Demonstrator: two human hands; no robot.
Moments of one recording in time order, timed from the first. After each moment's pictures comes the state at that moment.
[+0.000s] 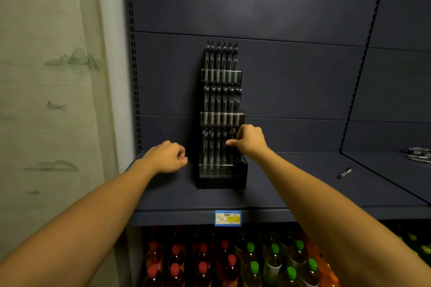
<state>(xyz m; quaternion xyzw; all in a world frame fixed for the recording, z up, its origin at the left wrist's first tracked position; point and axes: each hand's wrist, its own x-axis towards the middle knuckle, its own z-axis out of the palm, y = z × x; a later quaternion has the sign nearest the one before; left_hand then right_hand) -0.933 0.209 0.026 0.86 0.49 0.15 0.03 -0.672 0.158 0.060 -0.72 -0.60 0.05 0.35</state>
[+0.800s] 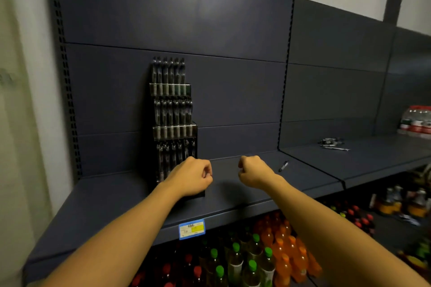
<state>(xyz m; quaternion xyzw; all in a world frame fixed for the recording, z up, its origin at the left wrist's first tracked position) -0.803 0.135 0.034 0.93 0.27 0.22 0.10 -0.585 0.050 0.025 -0.81 -0.56 -0.01 0.16</state>
